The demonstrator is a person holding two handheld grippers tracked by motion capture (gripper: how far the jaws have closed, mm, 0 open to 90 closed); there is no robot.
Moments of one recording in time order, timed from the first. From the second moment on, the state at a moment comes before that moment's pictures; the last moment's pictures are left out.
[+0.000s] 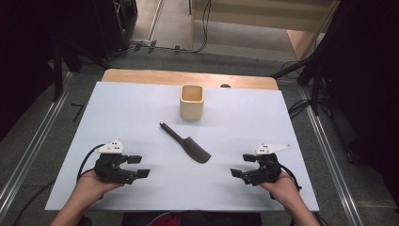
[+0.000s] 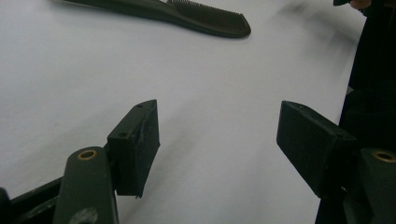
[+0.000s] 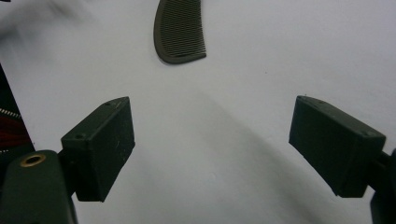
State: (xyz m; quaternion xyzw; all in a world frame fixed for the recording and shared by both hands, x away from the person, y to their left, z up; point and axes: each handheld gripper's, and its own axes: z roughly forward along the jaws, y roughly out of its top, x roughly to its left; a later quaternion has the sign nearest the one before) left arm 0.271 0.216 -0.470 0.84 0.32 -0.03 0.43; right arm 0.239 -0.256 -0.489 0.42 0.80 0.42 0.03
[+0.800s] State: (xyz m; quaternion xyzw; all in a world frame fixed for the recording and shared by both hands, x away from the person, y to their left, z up) left arm 0.280 0.214 -0.468 0.84 0.34 -0.03 0.43; right arm 0.240 -0.258 -0.489 0.43 0.80 0.42 0.03
